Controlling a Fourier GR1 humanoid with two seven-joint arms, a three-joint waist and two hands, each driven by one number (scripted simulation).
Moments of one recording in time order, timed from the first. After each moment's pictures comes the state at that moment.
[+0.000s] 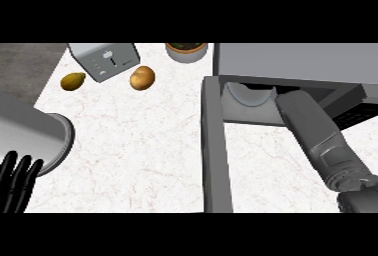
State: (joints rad) left arm 0.47 0.04 -0.02 -2.35 0.04 -0.18 0.00; right arm -1.06 -0.21 -0.19 -0.12 0.30 -0.65 -0.61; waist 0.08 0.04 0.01
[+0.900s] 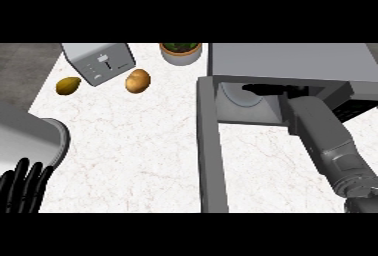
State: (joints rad) left arm 0.53 0.00 -0.11 -2.36 -0.03 -0.14 -0.02; right arm -1.00 -0.24 -0.28 -0.17 0.19 -0.33 -0.70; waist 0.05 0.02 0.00
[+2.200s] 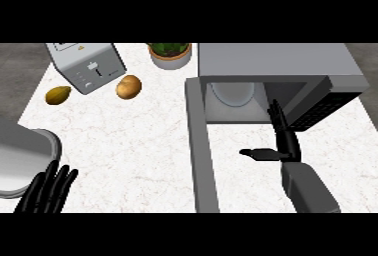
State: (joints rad) left arm 0.54 0.04 -0.19 -2.33 -0.01 -0.18 -0.02; right arm -0.53 -0.10 -0.27 -0.37 0.09 -0.02 -0.87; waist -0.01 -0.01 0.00
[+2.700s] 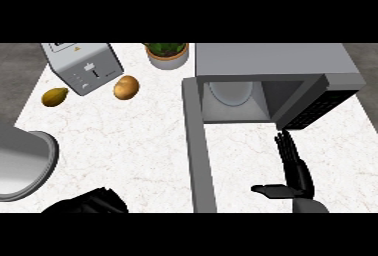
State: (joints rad) left arm 0.41 0.07 -0.26 -2.24 -0.05 -0.24 0.02; right arm -0.22 -0.08 -0.21 -0.62 0.04 0.18 -0.91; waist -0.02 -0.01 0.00
